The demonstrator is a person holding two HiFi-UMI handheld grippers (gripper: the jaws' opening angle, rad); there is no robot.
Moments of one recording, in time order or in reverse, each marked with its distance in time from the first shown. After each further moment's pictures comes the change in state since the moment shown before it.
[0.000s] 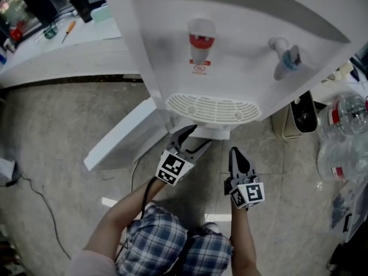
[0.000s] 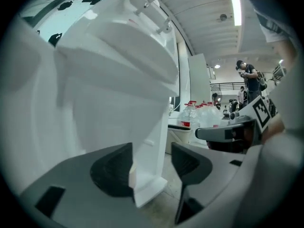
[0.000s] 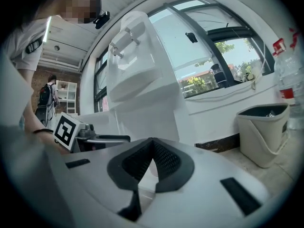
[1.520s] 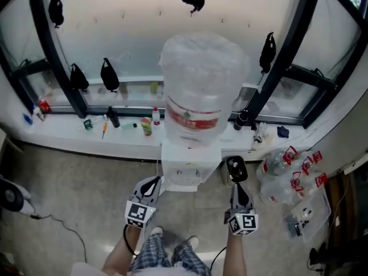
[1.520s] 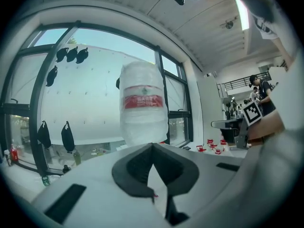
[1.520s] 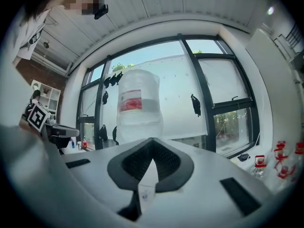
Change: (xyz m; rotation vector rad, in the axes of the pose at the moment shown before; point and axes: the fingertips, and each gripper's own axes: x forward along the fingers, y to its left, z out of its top) left arm -0.324 -0.048 0.669 0.103 -0.094 0.216; right arm -0.188 0.164 0.679 -0.139 -0.162 -0.250
